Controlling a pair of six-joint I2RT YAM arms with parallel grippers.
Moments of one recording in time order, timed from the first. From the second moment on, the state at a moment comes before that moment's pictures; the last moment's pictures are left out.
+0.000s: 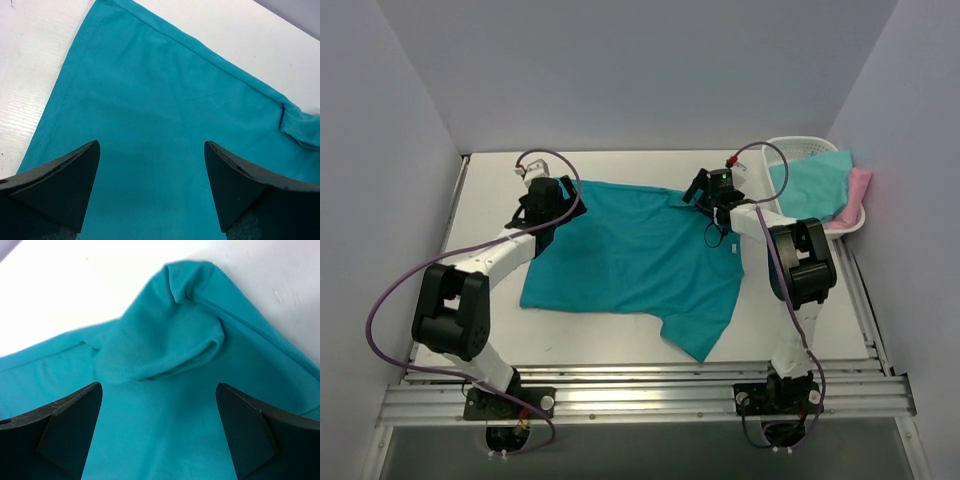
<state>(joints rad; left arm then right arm) -0.30 1.65 1.07 0.05 -0.25 -0.61 0.26 2.01 1.27 0.07 0.17 0.71</state>
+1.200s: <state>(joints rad) -0.30 1.65 1.05 0.07 -0.26 -0.57 0.18 2.12 1.35 0.10 0.19 0.71</state>
